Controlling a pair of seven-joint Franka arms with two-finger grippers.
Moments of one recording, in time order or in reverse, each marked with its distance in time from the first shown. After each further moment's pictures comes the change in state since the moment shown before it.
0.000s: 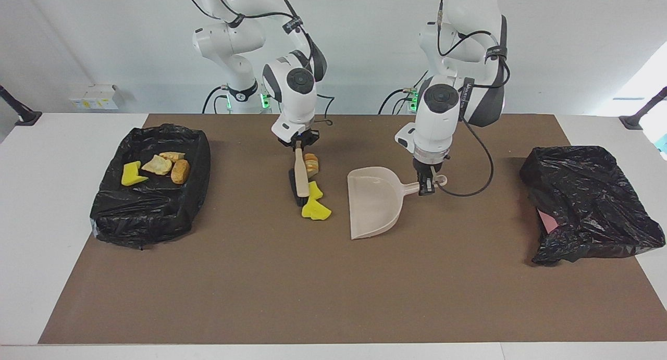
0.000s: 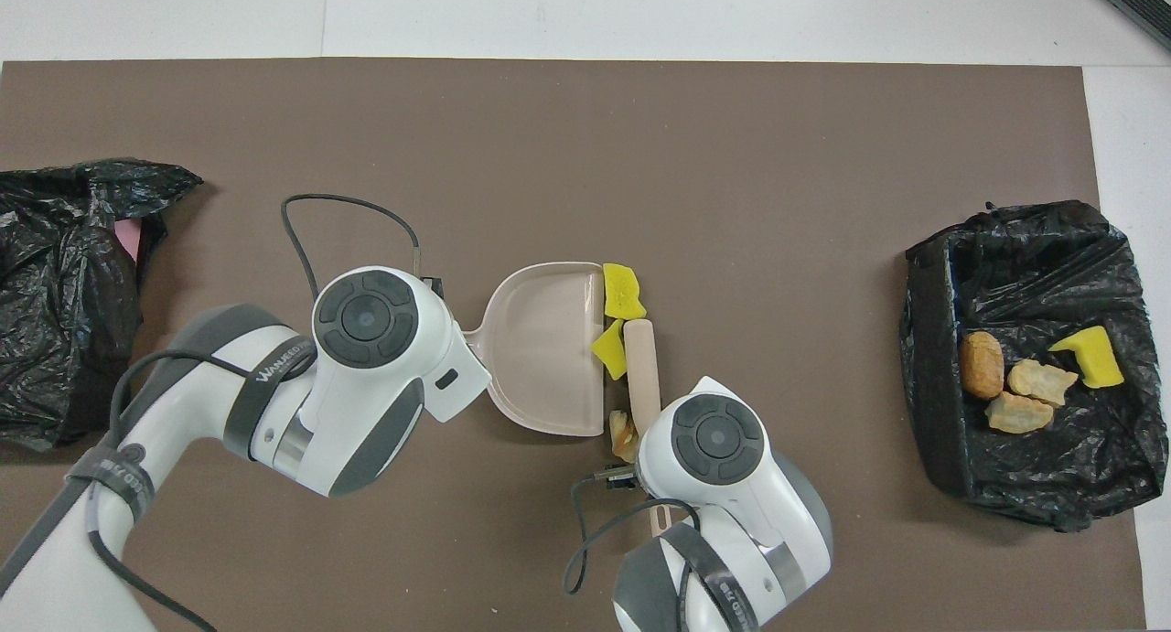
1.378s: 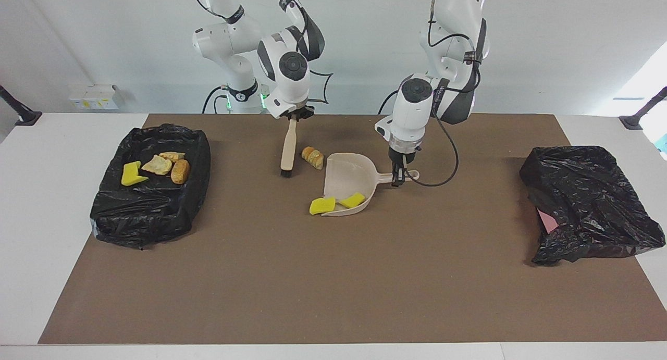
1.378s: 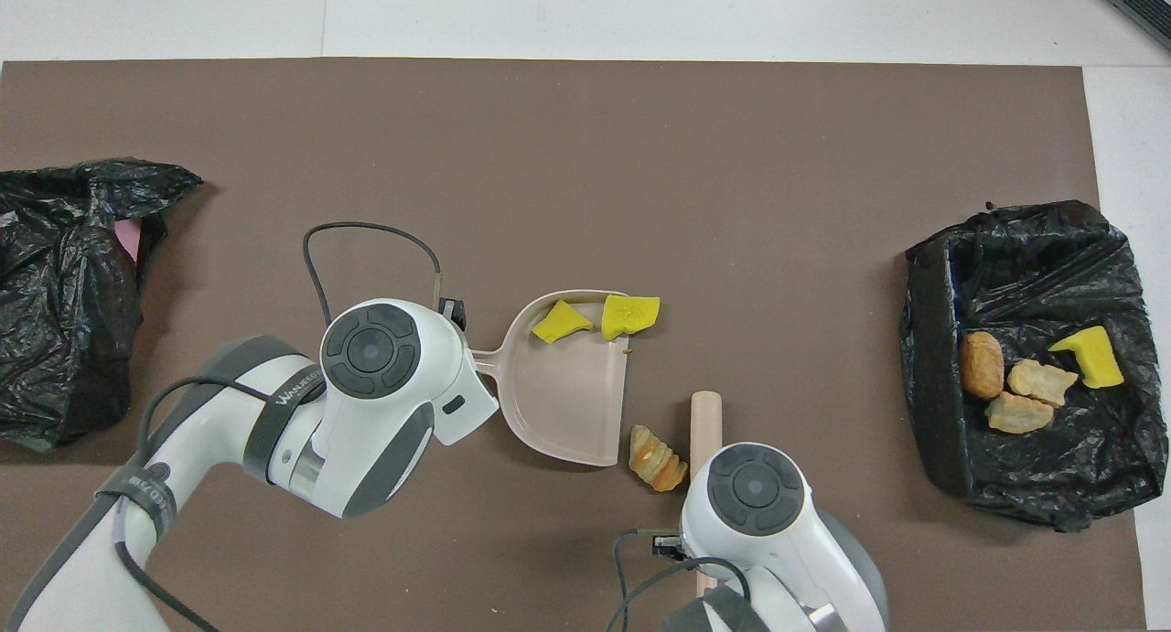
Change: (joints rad) left arm -0.028 -0.007 0.012 -0.068 -0.074 0.091 0.125; right arm 0.006 -0.197 -0.003 -0.161 0.060 -0.215 0.134
